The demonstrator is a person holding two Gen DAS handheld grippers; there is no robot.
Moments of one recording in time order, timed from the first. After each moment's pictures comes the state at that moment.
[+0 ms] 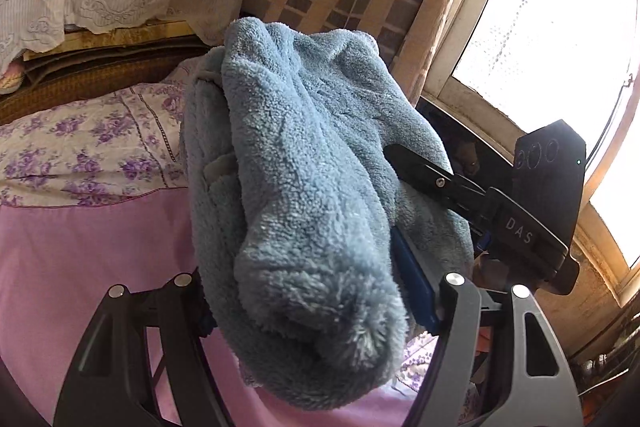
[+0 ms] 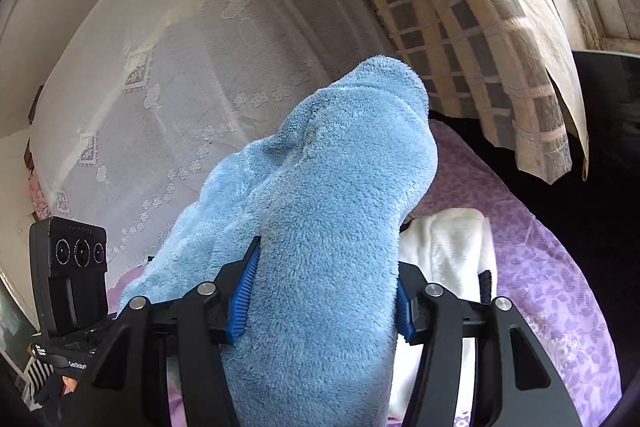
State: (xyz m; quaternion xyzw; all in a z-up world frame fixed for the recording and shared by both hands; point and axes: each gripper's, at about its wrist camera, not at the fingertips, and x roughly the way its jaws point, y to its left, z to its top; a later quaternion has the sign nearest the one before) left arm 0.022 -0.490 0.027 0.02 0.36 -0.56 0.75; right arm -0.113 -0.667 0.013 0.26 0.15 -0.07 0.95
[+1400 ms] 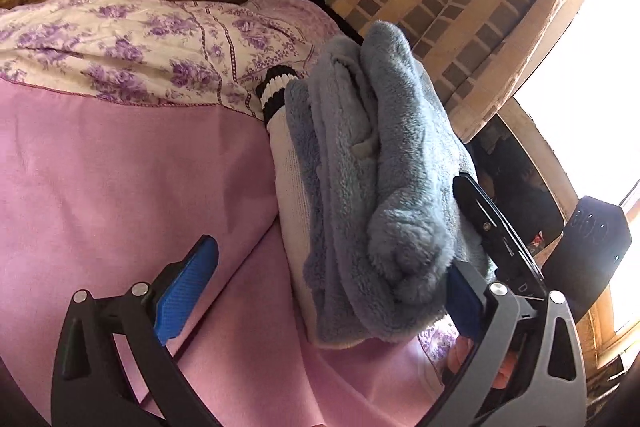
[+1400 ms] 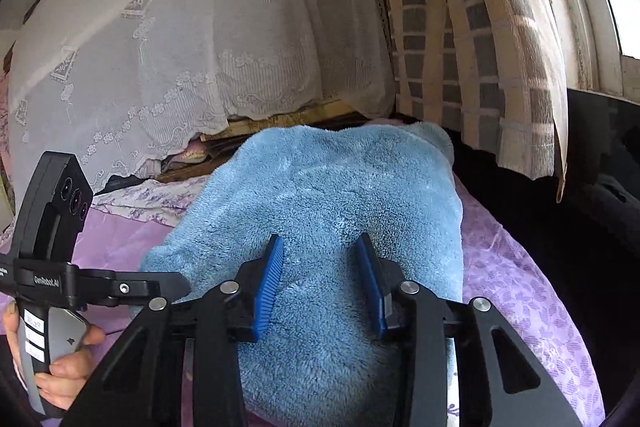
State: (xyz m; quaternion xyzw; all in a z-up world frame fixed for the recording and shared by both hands) left arm 0.065 -0.454 -0.052 -0.05 0.43 -0.49 0.76; right arm -0.113 -0.622 -0.035 0.08 0.15 -0.14 0.98
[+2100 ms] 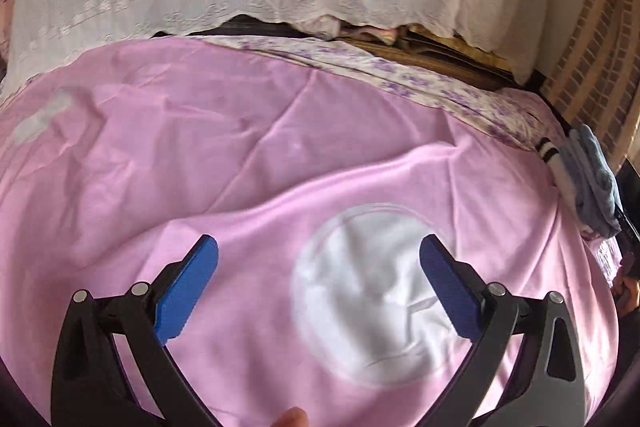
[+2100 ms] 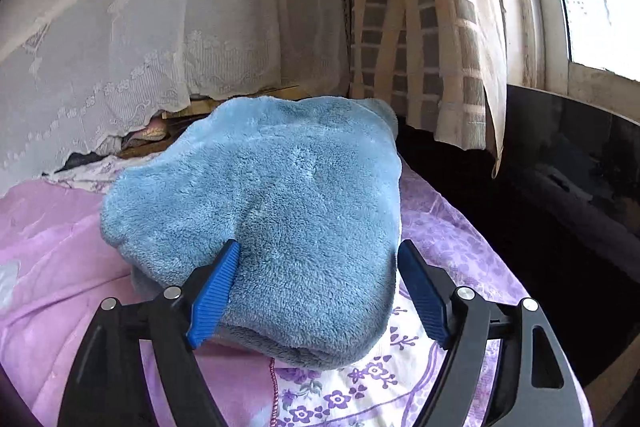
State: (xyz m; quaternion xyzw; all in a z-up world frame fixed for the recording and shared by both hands) left arm 0.058 -0.011 -0.033 -0.03 0.38 -0.16 0.91; right arm -0.147 -0.605 -0.042 0.07 0.18 -0.24 0.95
